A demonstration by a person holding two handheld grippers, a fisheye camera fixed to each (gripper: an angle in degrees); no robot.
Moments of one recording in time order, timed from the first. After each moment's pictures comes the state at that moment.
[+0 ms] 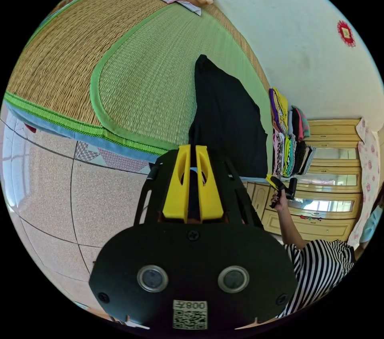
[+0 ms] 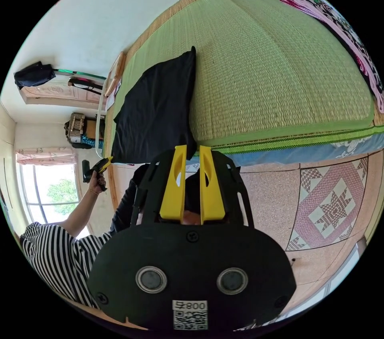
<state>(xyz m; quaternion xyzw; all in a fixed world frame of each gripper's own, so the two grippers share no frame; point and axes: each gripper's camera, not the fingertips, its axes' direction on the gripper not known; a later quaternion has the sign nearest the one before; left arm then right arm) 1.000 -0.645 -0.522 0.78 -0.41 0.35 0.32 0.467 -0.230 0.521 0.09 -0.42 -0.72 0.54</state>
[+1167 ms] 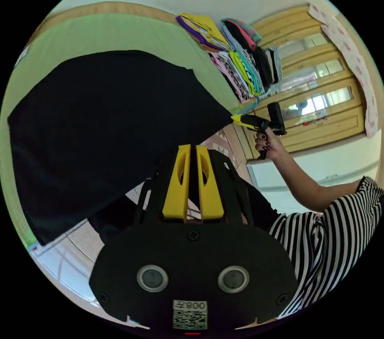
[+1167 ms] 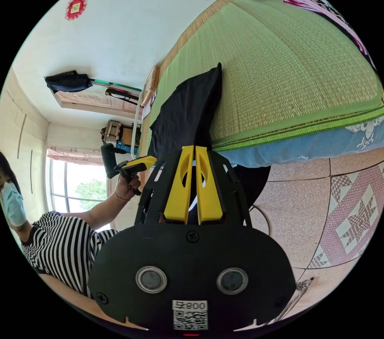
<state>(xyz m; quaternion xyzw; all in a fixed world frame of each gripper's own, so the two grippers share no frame) 1.098 -0.971 -0.145 0.52 -0.69 0.40 0.31 0.531 -0.346 0.578 0.03 -0.52 -0.72 0.46</state>
